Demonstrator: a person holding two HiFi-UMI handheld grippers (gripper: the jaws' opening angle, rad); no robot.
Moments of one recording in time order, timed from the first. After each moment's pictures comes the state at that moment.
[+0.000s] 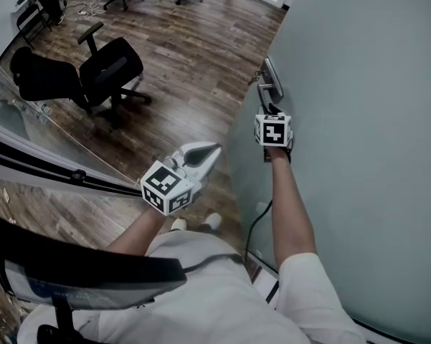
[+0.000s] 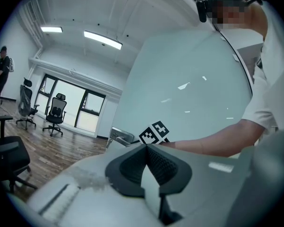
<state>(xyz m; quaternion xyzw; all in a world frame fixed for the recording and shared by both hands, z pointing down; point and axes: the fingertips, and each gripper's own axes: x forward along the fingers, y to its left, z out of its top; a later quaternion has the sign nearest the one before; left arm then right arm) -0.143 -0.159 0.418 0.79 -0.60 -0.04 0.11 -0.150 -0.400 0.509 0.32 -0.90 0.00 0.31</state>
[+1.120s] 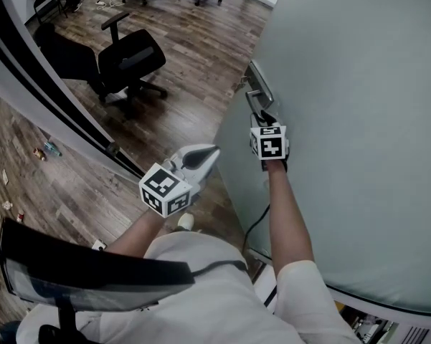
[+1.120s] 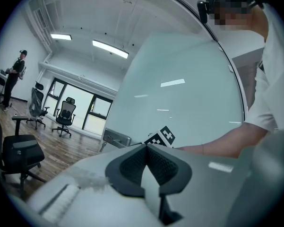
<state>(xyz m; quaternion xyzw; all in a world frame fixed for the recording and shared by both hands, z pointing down) -0.186 -0.025 0.413 0.76 -0.63 -0.07 0.11 -0.212 -0.236 0.505 0.22 -0.93 -0.06 0.29</state>
